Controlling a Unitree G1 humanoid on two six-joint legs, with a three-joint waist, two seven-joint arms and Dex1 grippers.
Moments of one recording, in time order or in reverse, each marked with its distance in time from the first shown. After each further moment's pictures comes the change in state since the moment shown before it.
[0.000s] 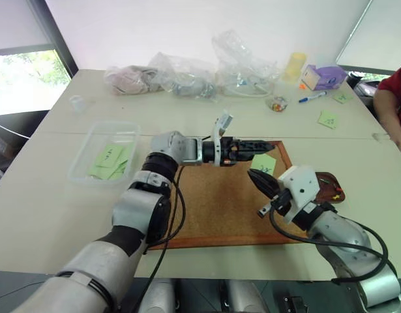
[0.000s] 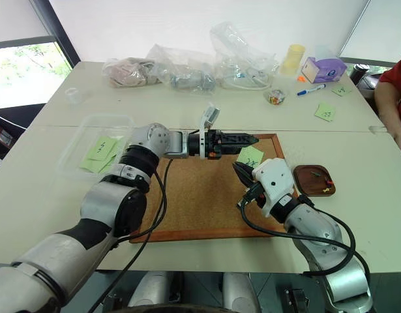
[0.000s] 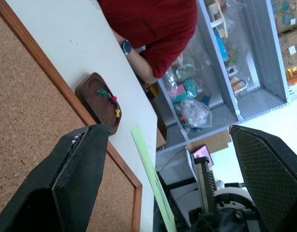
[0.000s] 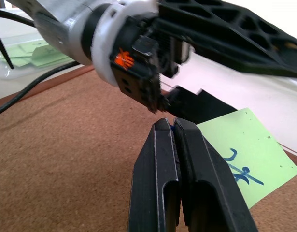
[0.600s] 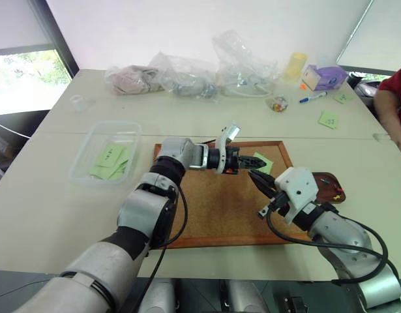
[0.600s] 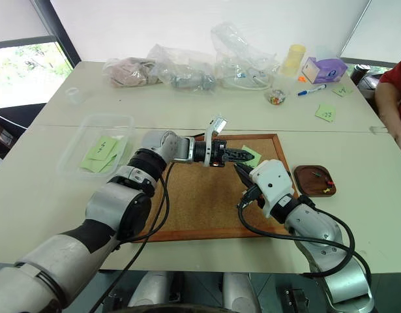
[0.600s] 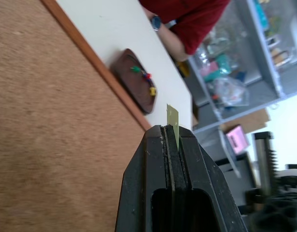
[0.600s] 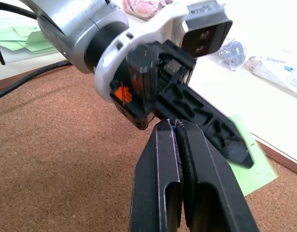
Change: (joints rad) left arm 0.000 -0.017 -0.086 0.061 0.146 -0.143 -0.010; right arm 0.001 -0.022 0.008 -0.016 -0.068 0.001 -0.006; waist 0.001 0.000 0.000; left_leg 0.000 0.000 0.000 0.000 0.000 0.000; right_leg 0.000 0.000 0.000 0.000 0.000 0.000
